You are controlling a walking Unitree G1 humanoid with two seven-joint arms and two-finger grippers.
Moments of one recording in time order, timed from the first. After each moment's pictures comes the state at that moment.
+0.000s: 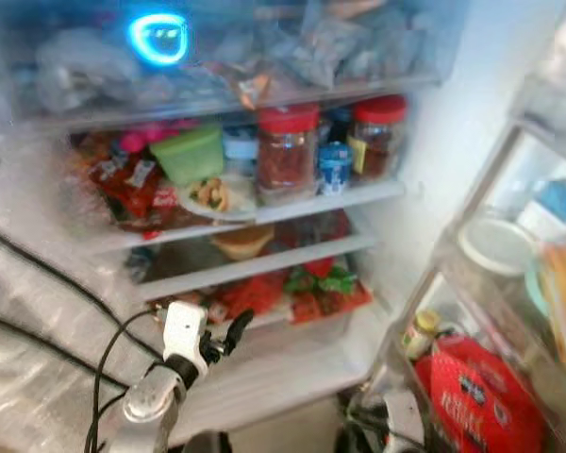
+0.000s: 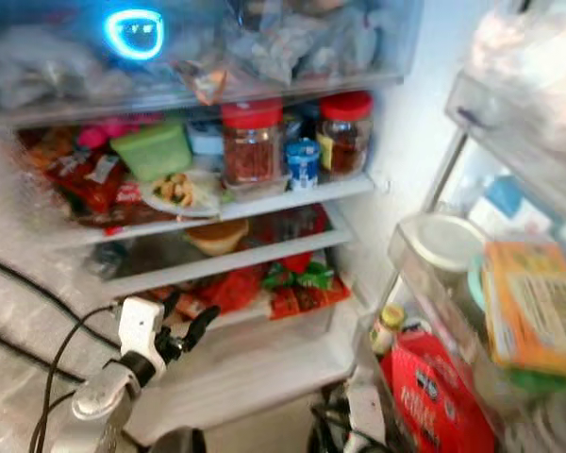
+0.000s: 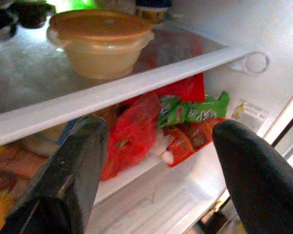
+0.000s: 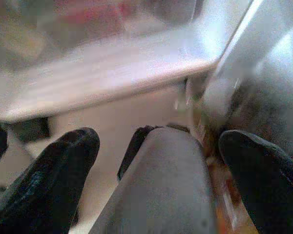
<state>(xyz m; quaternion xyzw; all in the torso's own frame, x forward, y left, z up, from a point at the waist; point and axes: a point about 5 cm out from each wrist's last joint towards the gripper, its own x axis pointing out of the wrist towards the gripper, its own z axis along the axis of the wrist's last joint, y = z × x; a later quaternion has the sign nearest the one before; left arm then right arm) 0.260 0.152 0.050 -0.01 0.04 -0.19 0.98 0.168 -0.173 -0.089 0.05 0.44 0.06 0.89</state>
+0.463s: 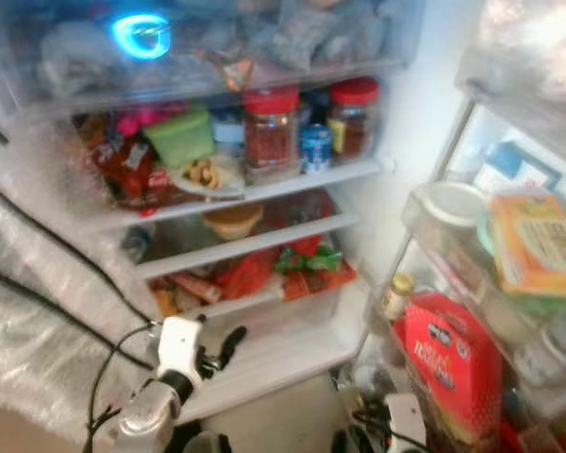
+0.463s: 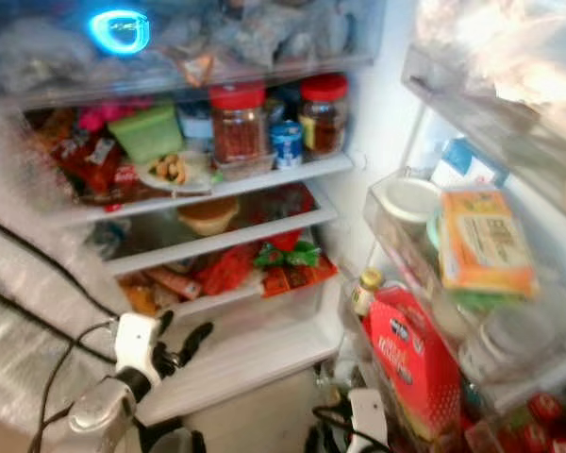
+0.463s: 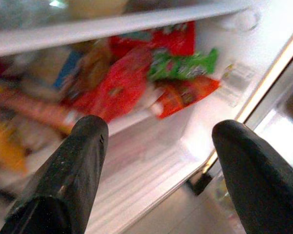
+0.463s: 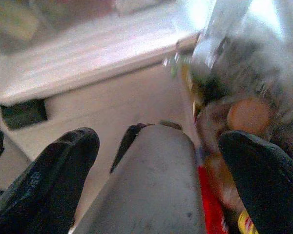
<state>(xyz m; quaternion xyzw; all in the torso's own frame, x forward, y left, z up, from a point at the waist) 0.249 0.164 0.024 -0.02 0.10 -0.16 0.98 0.168 -0.176 -0.089 0.05 0.45 0.06 0.89</state>
